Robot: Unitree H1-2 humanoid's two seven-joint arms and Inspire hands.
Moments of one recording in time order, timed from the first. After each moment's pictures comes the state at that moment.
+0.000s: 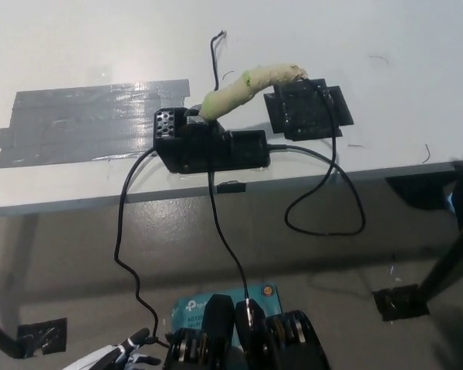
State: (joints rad) left_arm 0.00 0.53 -0.26 -0.10 -0.11 0.46 -0.46; right_arm -0.10 -0.47 -0.22 -0.69 -0.71 0.25 0.88
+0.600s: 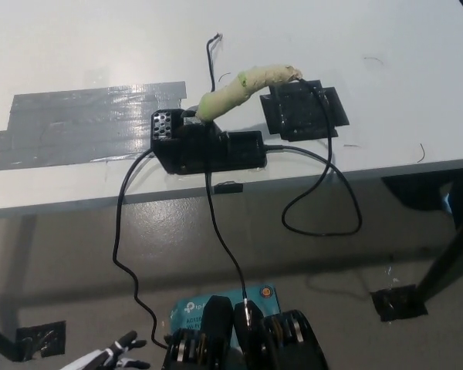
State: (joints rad) left_arm 0.04 0.53 -0.19 -0.09 -0.12 0.46 -0.46; right_arm 0.18 -0.25 -0.40 -0.03 -0.44 0.03 0.58
